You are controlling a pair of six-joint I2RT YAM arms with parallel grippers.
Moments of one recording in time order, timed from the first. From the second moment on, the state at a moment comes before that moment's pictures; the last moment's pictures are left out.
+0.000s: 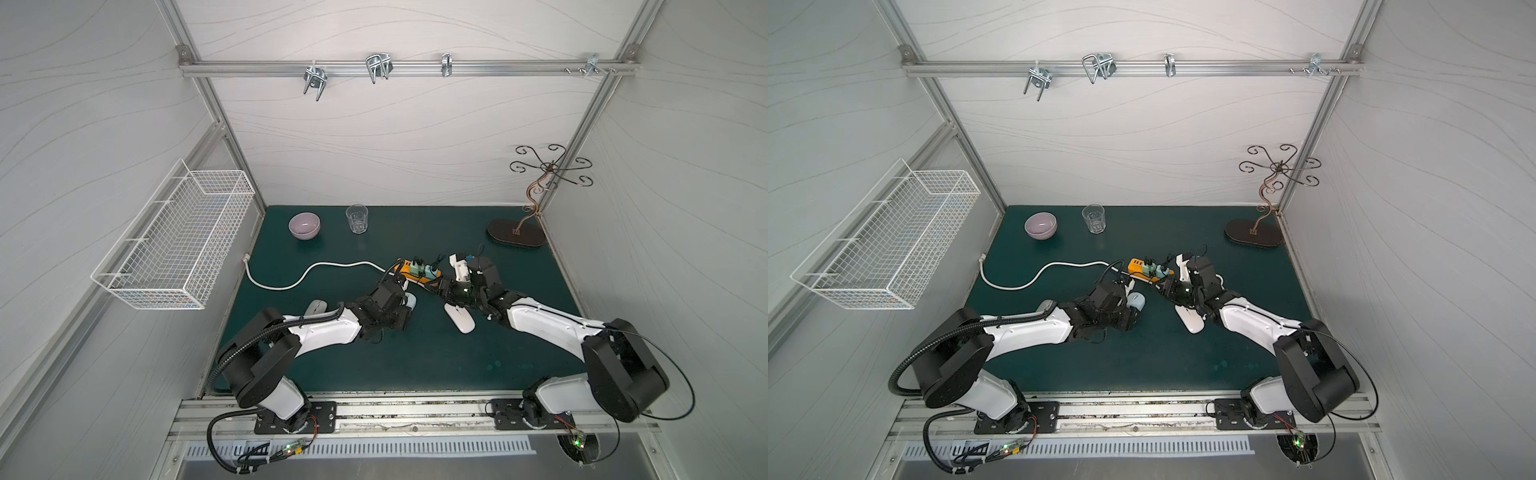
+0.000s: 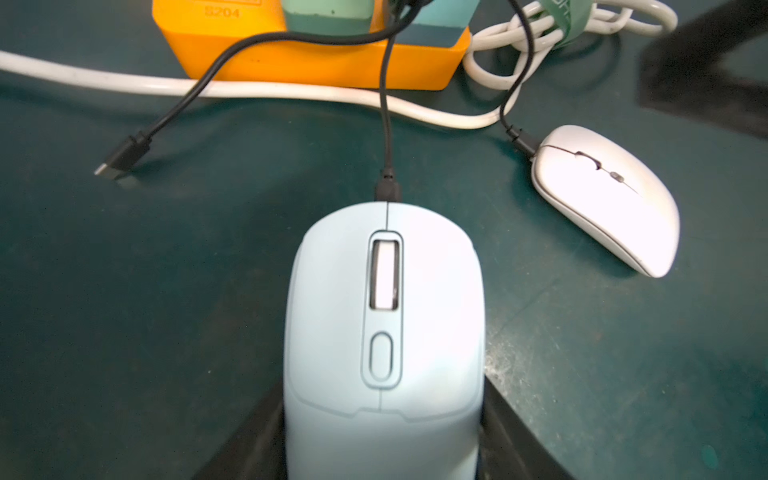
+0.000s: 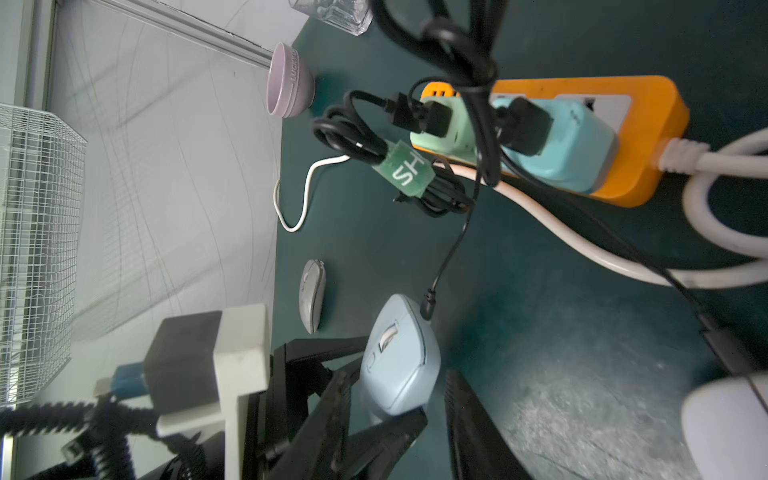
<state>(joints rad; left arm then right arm) -0.81 1.54 0.74 -0.06 -0.06 -0.38 0.58 1.42 0.70 0.14 -0.44 0.89</state>
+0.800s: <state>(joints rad) -0.80 1.47 0.74 -0.03 -0.05 -0.34 0.59 1.62 0.73 0.40 -0.54 1.07</state>
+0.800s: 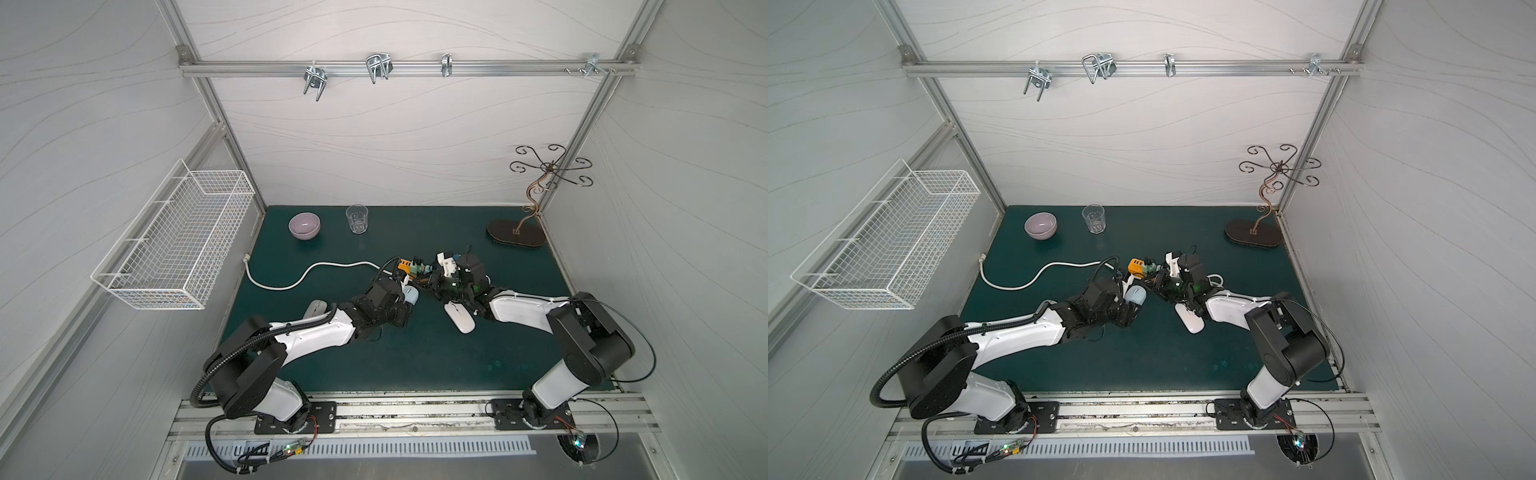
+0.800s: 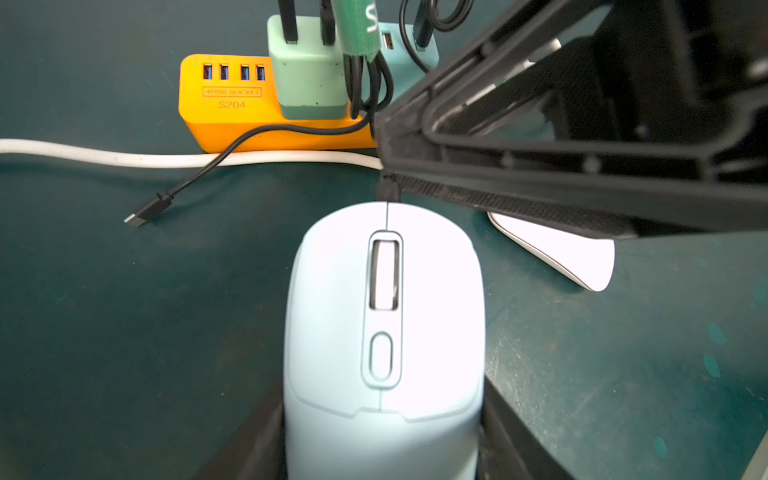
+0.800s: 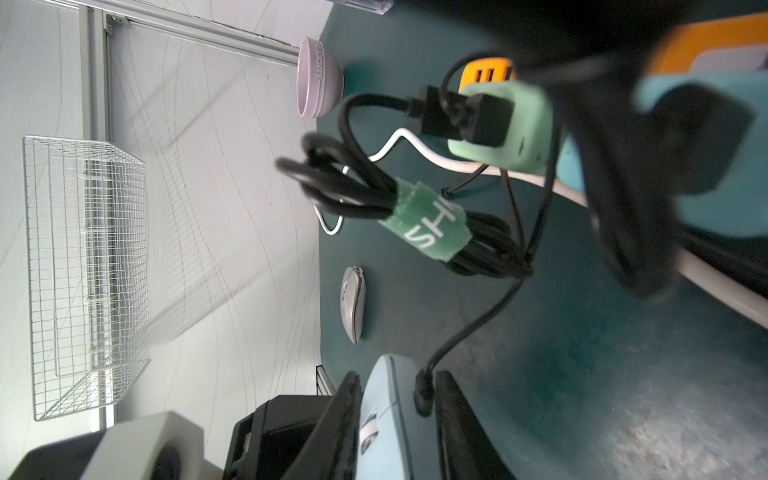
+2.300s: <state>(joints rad) -0.79 1.37 0.74 -0.17 -0.06 -0.33 0.61 1.73 0.72 0.61 -0.61 1.18</state>
